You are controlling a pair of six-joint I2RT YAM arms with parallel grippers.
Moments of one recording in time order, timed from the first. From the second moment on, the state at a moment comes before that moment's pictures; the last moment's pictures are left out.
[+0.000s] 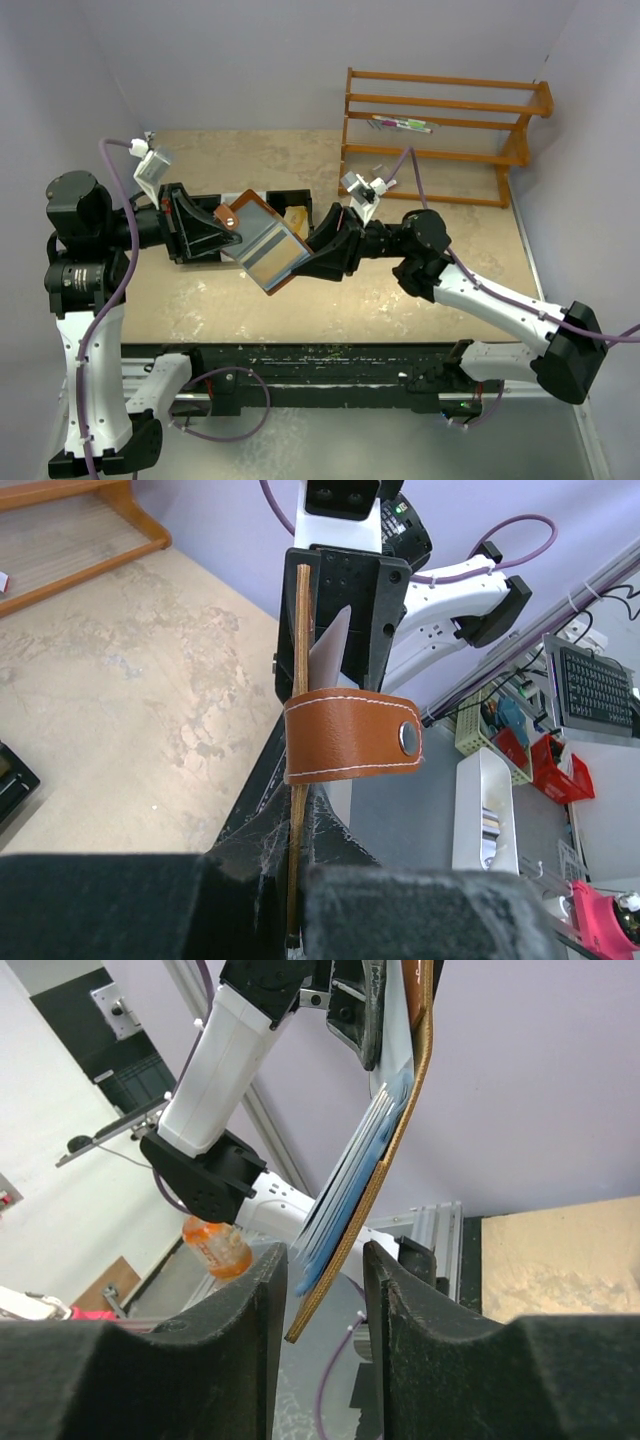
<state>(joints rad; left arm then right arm) 0.07 0.88 1.42 -0.68 1.36 -0.42 0.86 1.20 0.89 0.81 -0.81 0.79</state>
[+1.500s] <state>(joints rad) 0.08 0.89 1.45 -0.68 1.34 -0.40 0.88 1.22 0.89 0.77 -0.62 0.76</state>
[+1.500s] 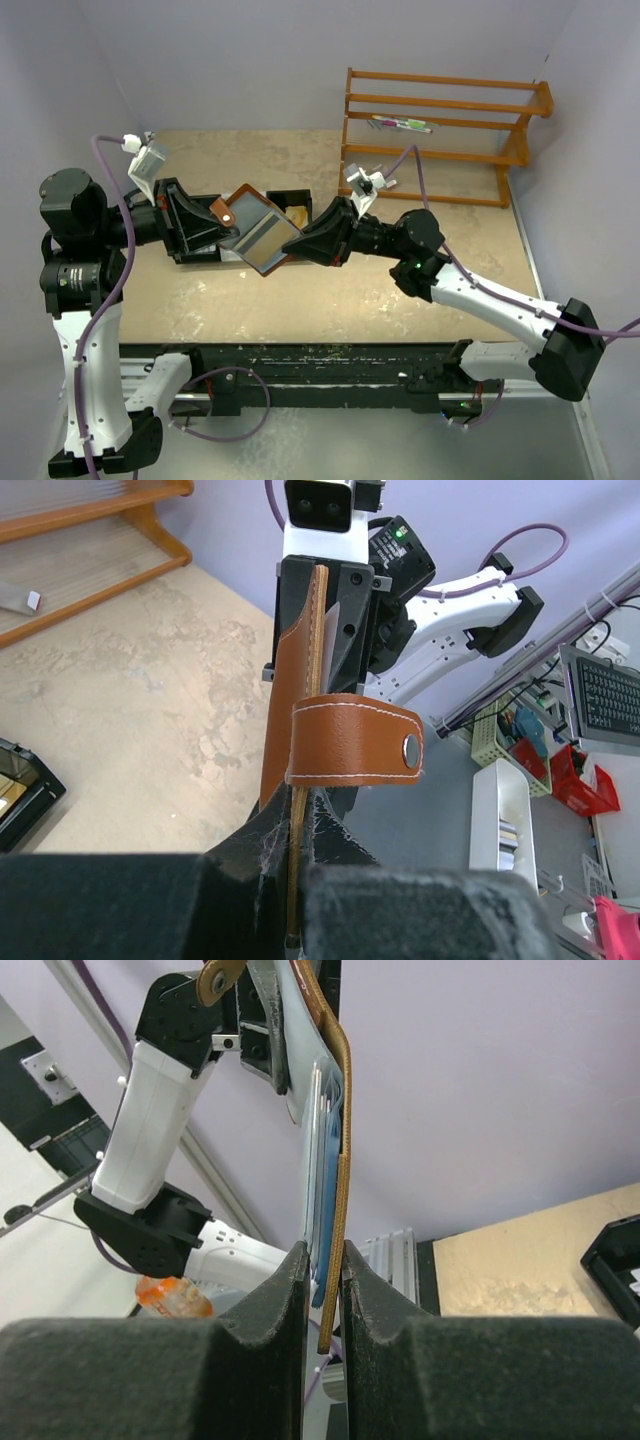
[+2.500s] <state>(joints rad) 0.08 0.80 1.37 -0.99 0.96 0.19 1.00 1.32 1.22 0.25 -0.32 0.66</state>
